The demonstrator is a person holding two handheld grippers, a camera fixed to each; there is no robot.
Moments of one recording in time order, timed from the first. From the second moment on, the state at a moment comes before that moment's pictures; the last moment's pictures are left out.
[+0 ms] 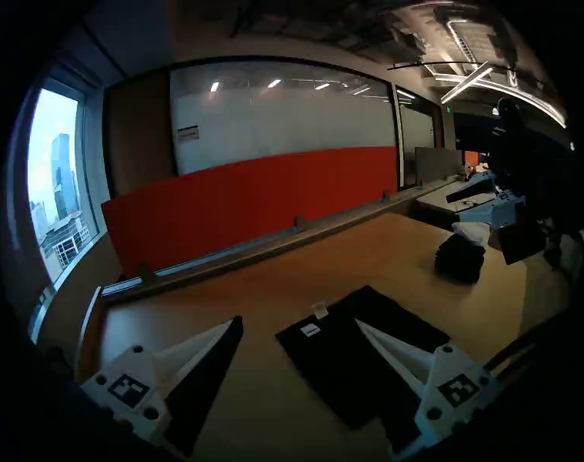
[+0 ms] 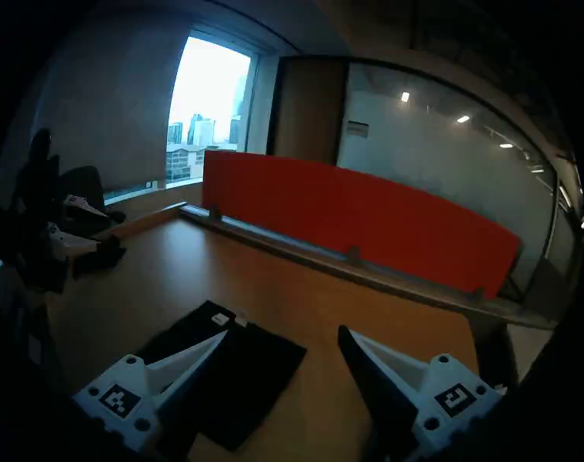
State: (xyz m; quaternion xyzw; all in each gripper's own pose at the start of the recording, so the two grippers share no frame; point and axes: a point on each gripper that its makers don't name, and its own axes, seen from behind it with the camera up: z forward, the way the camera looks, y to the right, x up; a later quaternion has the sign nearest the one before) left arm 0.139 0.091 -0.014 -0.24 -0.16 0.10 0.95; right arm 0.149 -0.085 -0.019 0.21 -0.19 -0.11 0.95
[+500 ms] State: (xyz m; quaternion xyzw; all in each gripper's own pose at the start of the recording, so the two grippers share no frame) left arm 0.083 0.109 -0.031 -0.27 -0.19 0.10 0.94; right arm 0.094 -0.092 -0.033 0.23 -0.22 -0.11 0.94
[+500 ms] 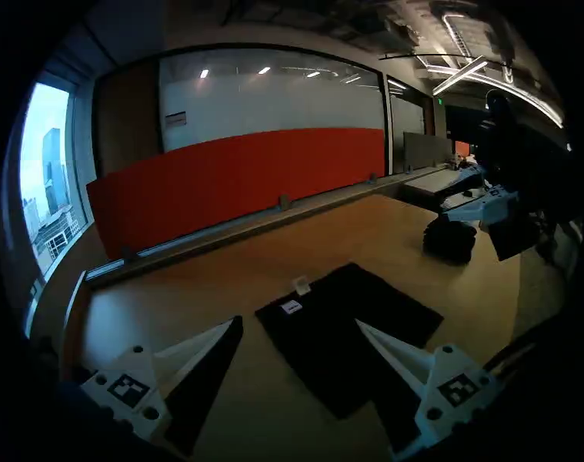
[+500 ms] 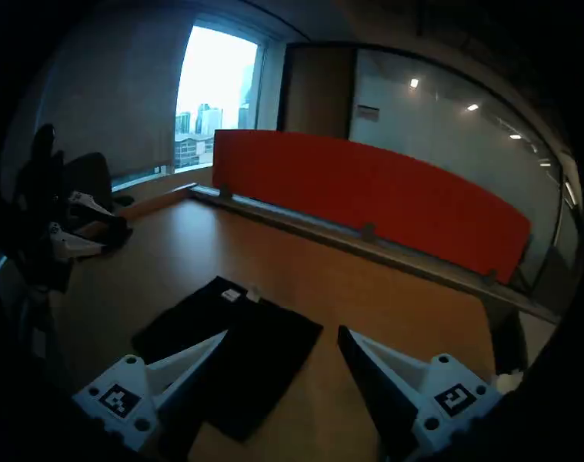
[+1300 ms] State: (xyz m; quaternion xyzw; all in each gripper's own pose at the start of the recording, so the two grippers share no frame) left arm -0.015 0.129 -0.061 -0.30 -0.25 0.12 0.91; right arm -0.003 -0.103 -0.050 0.26 -0.27 -0.14 0.92
